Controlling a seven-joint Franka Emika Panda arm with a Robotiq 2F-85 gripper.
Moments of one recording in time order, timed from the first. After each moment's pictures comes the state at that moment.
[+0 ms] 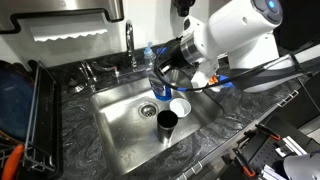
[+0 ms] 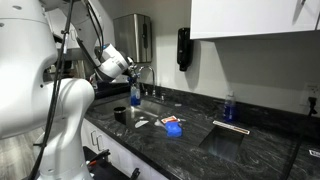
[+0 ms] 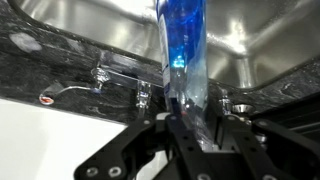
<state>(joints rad) 1.80 0.18 -1.42 -2.40 -0.78 3.15 0.88</state>
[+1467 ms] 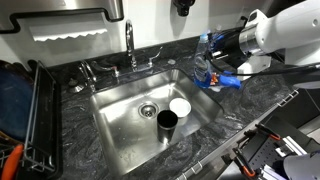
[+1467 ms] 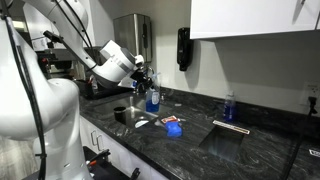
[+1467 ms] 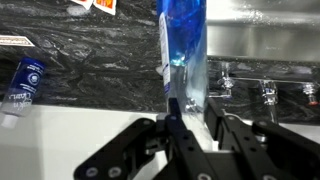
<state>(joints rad) 2.46 0.48 -2.41 -2.78 -0.87 3.28 1.08</state>
